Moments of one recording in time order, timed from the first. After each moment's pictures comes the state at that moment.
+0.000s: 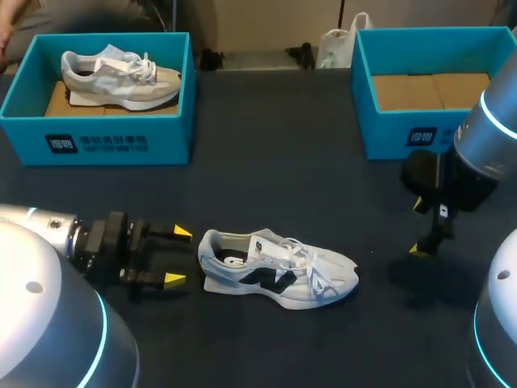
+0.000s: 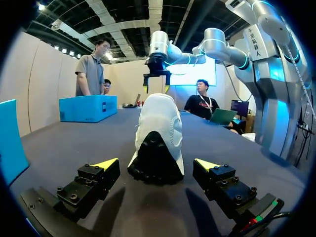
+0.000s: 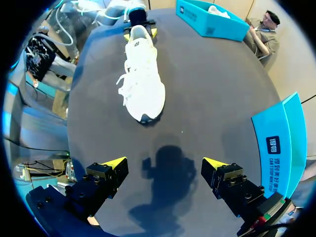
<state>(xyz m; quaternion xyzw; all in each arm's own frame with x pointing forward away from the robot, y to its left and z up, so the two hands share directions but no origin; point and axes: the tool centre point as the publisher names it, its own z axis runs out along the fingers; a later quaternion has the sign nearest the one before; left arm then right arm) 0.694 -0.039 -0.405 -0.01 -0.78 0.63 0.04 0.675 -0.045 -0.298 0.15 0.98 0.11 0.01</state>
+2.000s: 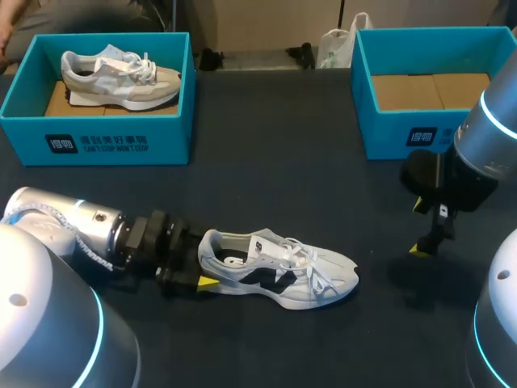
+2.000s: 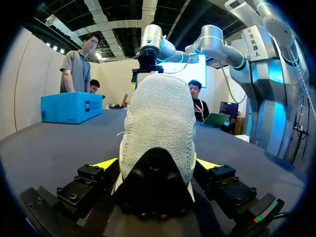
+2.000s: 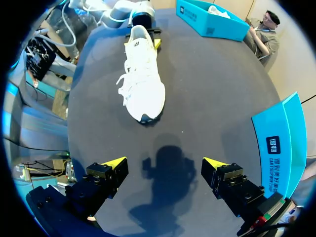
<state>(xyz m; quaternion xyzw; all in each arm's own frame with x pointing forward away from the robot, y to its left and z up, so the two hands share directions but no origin) 0.686 -0.103 -0.416 -0.05 -0.77 0.63 0.09 0.675 -0.045 -0.298 0.15 0.98 0.11 0.01</state>
